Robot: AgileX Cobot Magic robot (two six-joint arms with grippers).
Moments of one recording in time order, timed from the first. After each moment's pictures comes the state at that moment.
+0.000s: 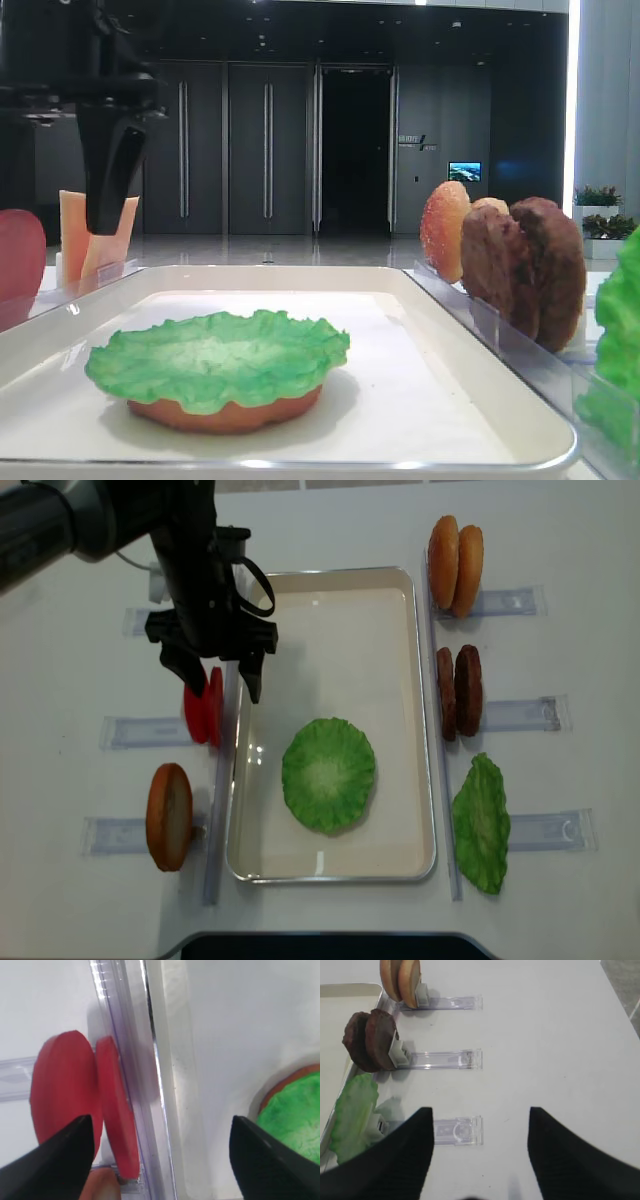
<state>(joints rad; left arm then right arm) -0.43 1.88 -1.39 0.02 1.19 -0.34 0.02 -0.01 -0.50 0.08 1.14 -0.05</state>
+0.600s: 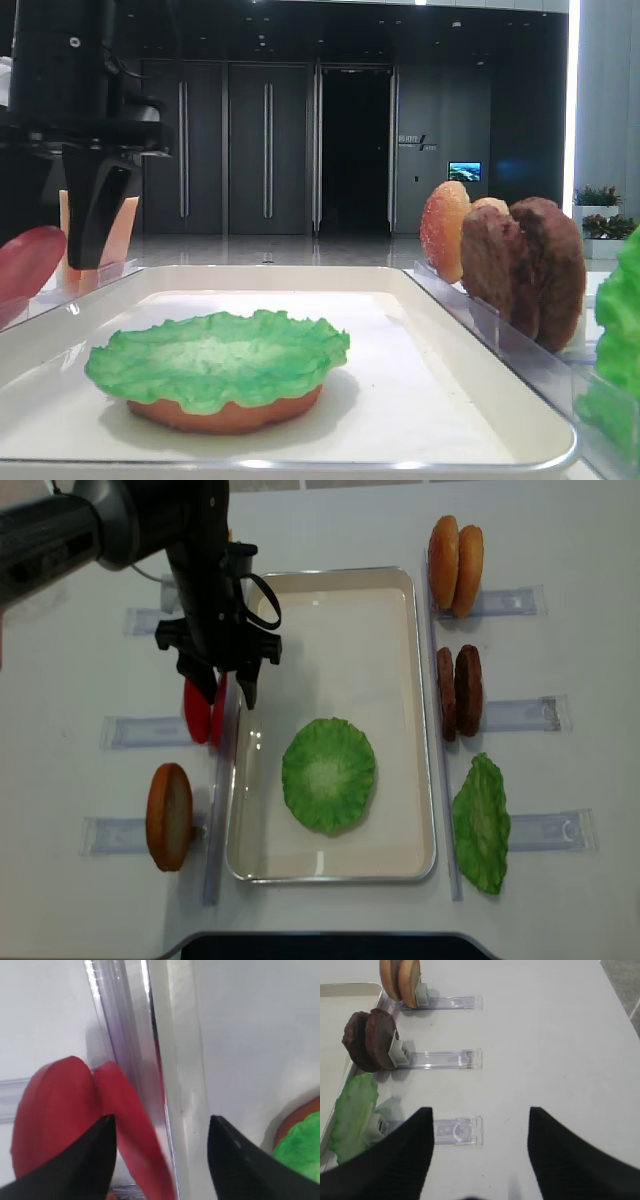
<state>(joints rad) -0.43 1.94 -1.39 0.05 1.16 -0.34 0.02 -0.01 -0.50 0.08 1.14 -0.05</state>
